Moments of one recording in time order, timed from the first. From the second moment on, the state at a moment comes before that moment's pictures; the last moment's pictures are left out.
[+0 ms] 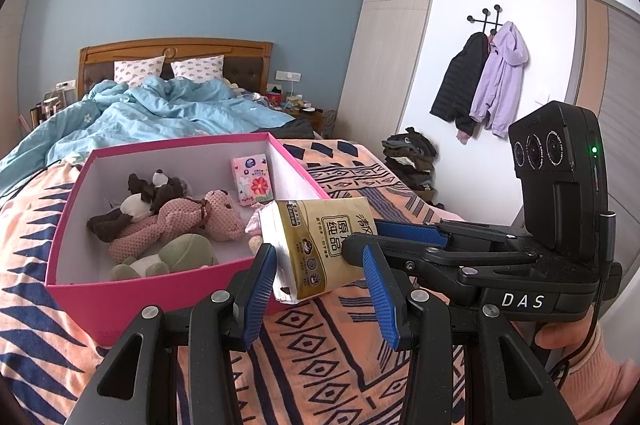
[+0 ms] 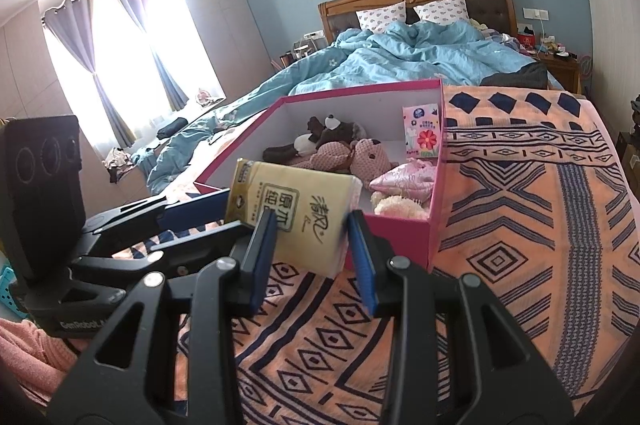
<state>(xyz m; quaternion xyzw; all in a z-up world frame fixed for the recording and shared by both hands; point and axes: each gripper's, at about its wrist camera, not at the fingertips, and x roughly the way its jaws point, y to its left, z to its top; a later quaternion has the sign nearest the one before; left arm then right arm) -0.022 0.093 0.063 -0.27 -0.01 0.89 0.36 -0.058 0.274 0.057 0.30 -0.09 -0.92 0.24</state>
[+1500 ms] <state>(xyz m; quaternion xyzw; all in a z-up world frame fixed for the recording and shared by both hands) -0.035 0.093 0.062 -0.27 -0.02 0.89 0.35 -0.071 0.274 0.059 0.30 -0.09 -0.92 0.24</state>
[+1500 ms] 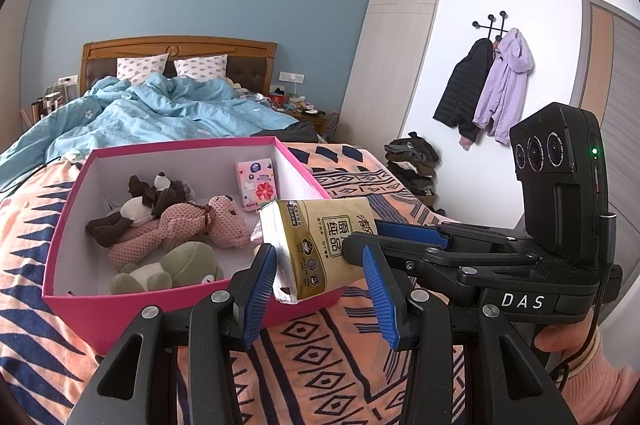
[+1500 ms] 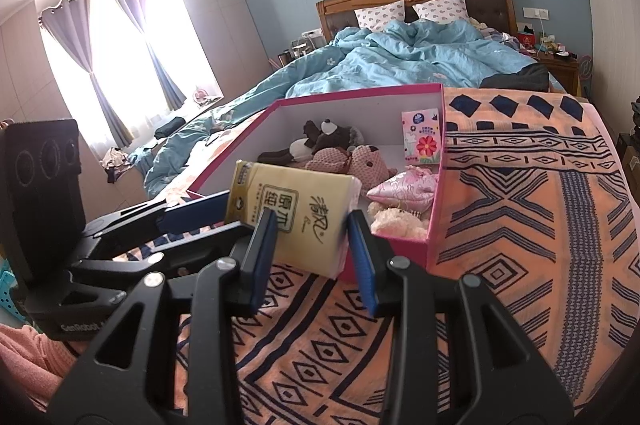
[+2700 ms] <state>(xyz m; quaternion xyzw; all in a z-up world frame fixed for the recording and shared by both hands) -0.047 0.092 0.063 -0.27 -0.03 0.90 0.35 -0.080 0.271 0.061 0.30 -0.08 -0.92 0.24</state>
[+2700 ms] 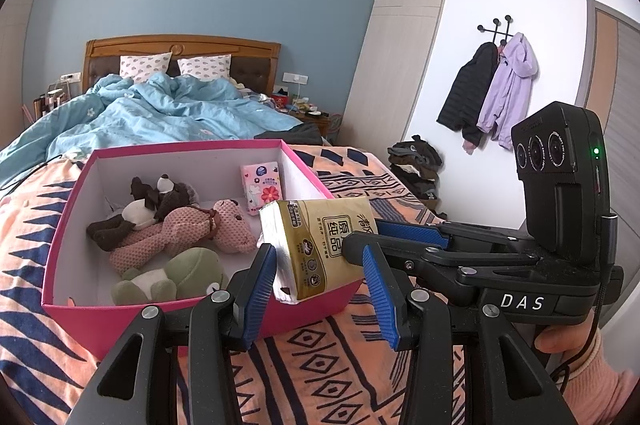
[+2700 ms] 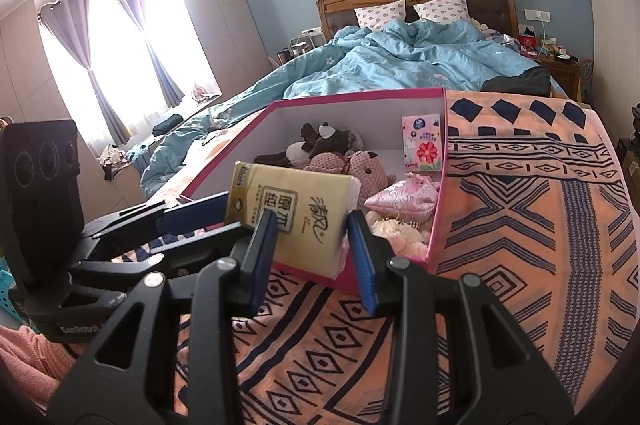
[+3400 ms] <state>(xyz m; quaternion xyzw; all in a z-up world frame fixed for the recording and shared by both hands) -0.053 0.095 0.065 -0.28 -0.03 0.90 0.35 -0.088 0.274 0.064 0.30 -0.08 -0.92 0.23</state>
